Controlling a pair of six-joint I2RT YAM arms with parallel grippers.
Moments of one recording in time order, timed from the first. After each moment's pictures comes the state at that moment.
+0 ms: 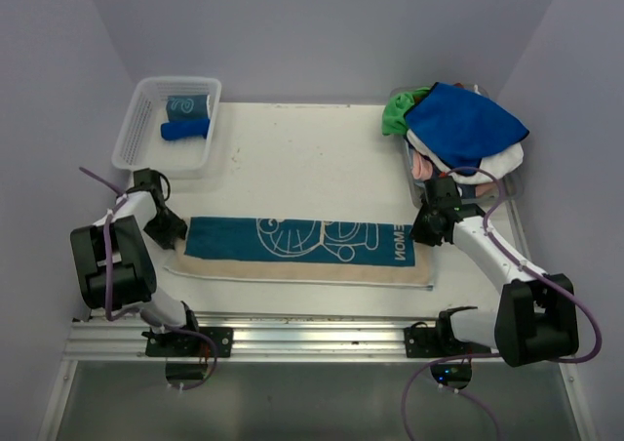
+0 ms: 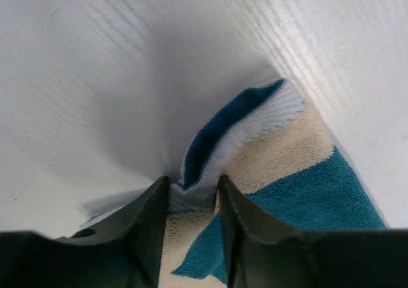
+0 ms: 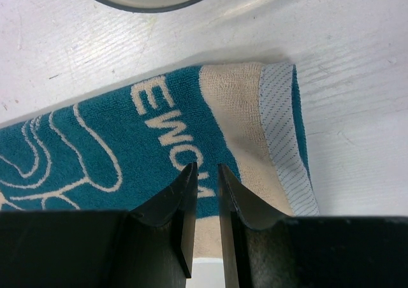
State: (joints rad) left arm 0.29 1.59 0.86 -0.63 -0.15 -0.59; right arm 0.17 1.25 0.74 -0.58 0.08 0.59
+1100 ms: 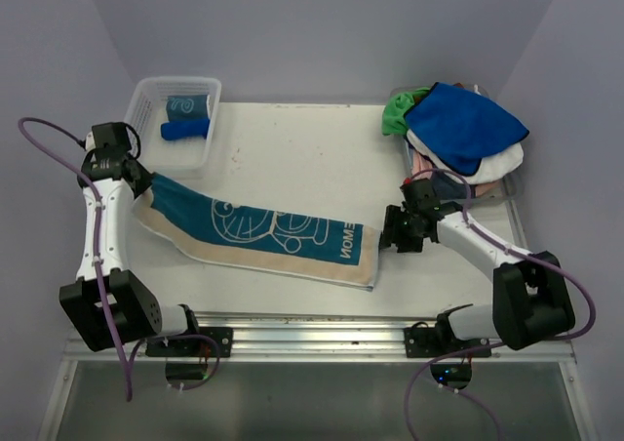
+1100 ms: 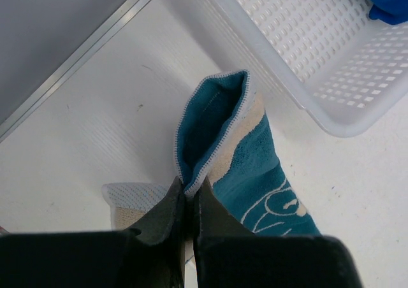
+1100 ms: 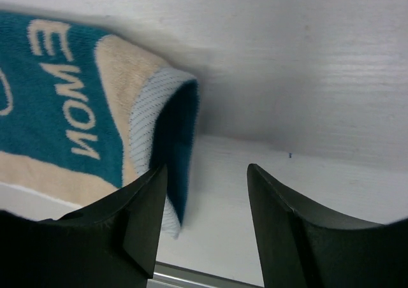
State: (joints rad) left arm 0.29 1.34 1.25 -0.81 -0.24 -0.53; right arm 0.30 1.36 0.74 -0.56 -0.09 0.49
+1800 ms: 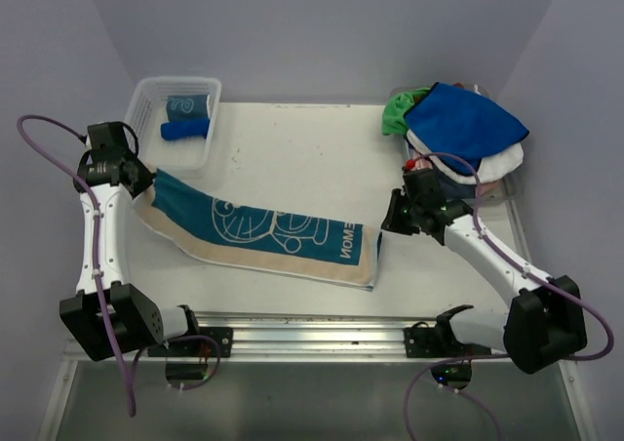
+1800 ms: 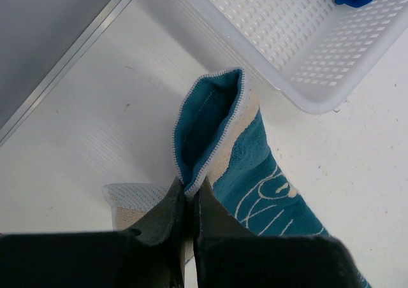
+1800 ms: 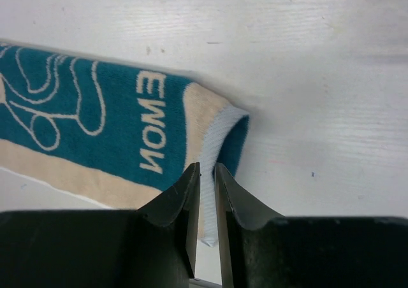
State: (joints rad) left arm 0.29 1.29 1.27 -0.84 -0.16 -0.46; right arm 0.36 1.22 0.80 -0.52 -0.04 0.53
